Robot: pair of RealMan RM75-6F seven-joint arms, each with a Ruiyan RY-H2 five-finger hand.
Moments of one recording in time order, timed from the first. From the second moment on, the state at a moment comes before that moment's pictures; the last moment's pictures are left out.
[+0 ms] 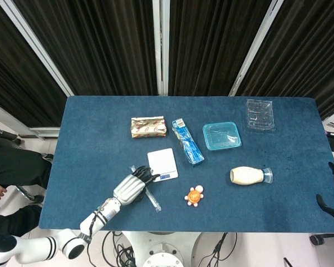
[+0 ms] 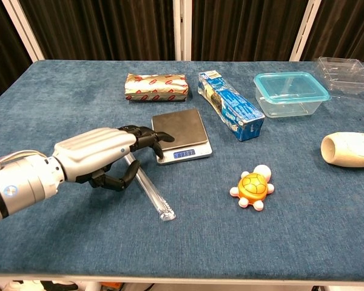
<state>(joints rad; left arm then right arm) -0.64 -1.76 0.00 -1.31 1.52 0.96 0.08 -0.02 -1.11 0.08 -1.49 -1.43 1.53 0.06</state>
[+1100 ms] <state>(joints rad) -0.67 -1.66 -0.14 -1.37 1.48 1.07 0.04 -0.02 -1.10 0.09 -1.51 -1.44 1.53 0.04</state>
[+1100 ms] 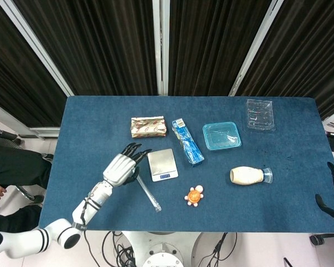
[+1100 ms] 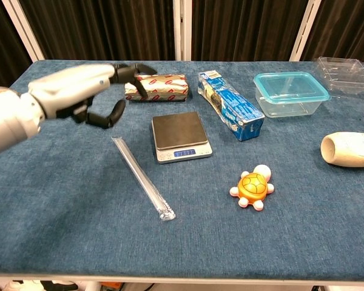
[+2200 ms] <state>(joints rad) -1.14 -2.10 -0.40 -0.35 1.20 0.57 -0.27 -0.01 -1.08 0.11 -1.53 -1.39 1.50 0.04</state>
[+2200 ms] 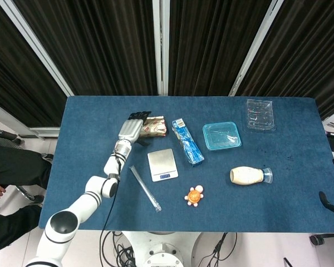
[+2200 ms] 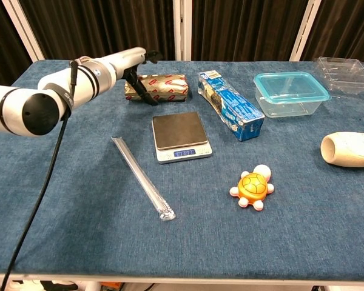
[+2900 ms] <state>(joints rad) -1.17 -2.18 -0.39 -0.20 1.18 0.68 -0.25 -0.01 -1.08 0.11 -1.52 -1.37 1.49 0.05</state>
